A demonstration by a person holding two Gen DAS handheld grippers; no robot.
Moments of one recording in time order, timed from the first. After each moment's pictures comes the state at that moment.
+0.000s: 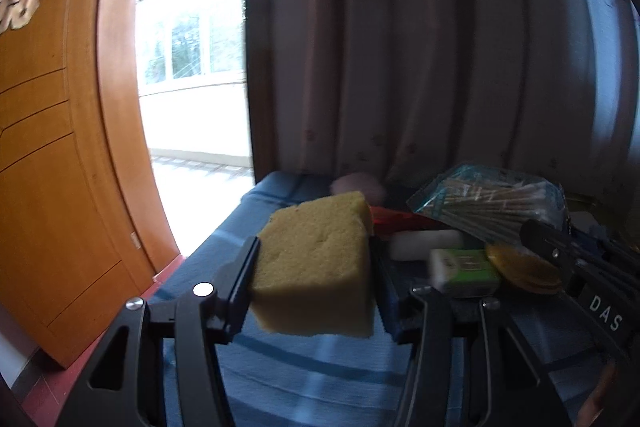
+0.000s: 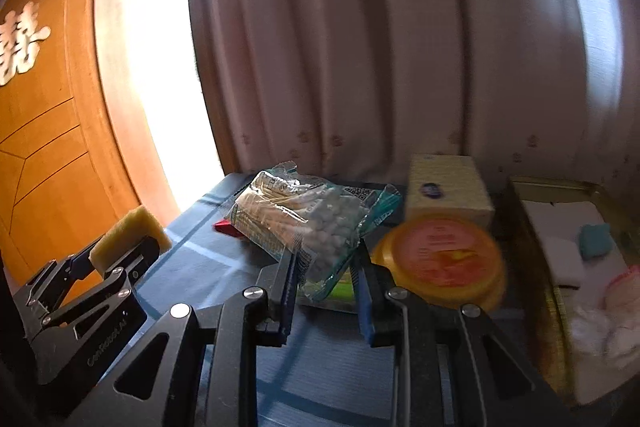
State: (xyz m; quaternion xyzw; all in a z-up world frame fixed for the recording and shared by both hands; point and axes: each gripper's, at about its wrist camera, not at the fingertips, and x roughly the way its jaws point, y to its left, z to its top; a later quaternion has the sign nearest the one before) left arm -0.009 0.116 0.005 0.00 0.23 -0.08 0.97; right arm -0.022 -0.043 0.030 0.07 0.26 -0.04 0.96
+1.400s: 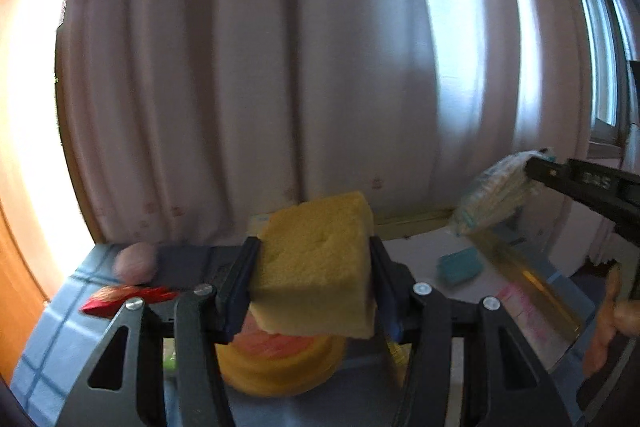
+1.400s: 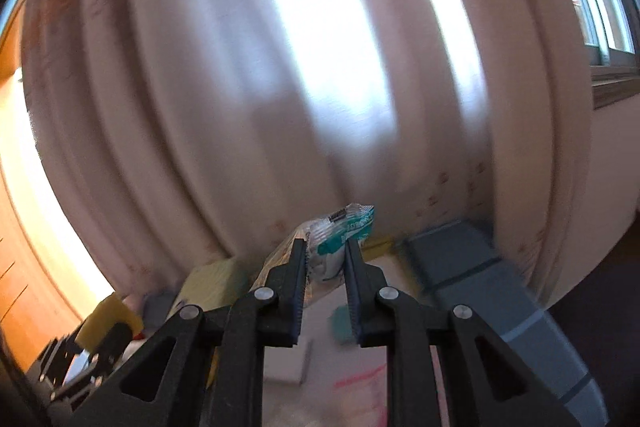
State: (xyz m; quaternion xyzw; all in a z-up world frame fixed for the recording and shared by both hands) left arm -0.030 -0.100 0.052 0.05 0.19 -0.28 0.94; right arm -0.116 -0.304 0.084 0.19 0.17 -0.22 0.94
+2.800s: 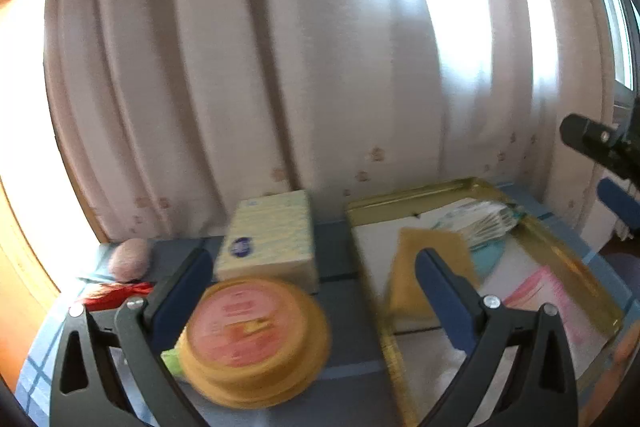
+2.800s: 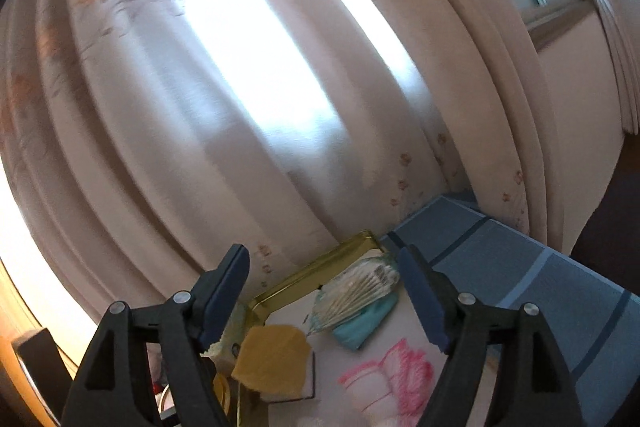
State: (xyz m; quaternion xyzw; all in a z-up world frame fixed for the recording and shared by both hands) left arm -0.026 -0.133 0.029 0.10 0.20 -0.22 0.95; right arm -0.151 -0.304 0.048 0.30 0.08 -0.27 0.91
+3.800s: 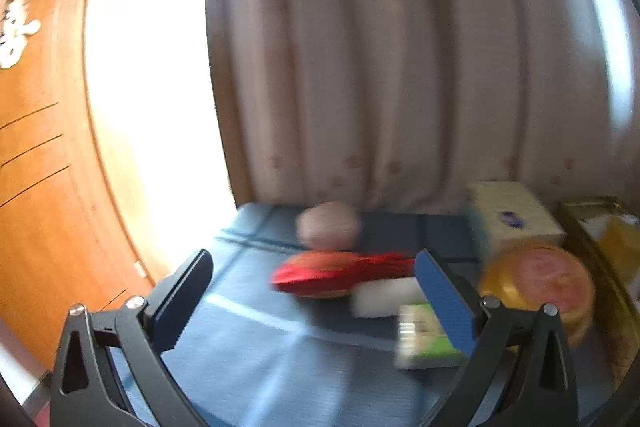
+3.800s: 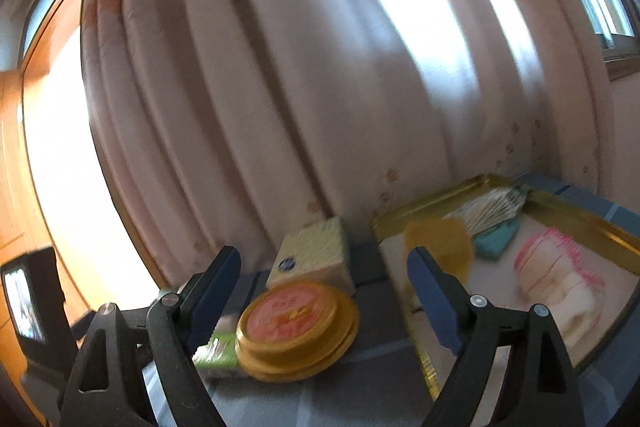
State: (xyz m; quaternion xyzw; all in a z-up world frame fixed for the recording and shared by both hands) left arm 0.048 0.069 0.003 0.04 0.20 -0.04 0.98; right arm -0.099 -0.138 0.025 0.20 0.10 -0.19 0.96
